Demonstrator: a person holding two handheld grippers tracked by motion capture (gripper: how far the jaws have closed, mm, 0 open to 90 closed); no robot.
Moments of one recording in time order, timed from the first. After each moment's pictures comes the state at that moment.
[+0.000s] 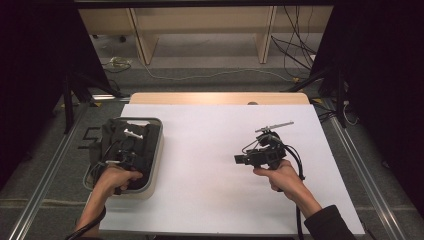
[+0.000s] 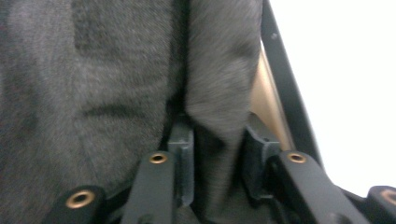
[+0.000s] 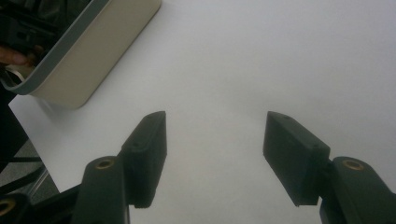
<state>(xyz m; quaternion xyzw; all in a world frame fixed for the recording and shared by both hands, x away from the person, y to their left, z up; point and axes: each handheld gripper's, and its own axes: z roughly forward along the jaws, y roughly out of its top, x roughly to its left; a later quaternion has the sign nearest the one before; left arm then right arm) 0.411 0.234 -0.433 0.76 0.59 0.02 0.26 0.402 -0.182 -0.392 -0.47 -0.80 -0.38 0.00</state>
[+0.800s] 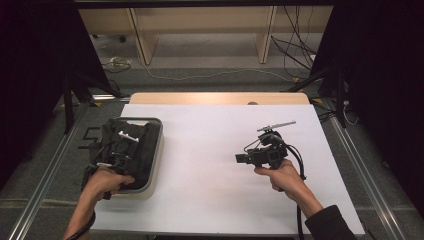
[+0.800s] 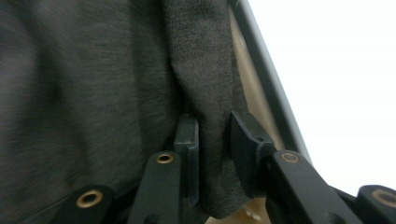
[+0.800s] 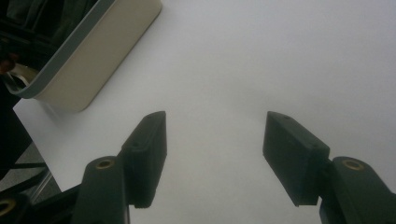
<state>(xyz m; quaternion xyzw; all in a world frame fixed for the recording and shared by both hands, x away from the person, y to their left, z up) 0.394 0.235 -0.423 0.79 0.57 0.03 0.23 0.402 -0.185 -0.390 -0.47 -0.80 -0.38 0.00</state>
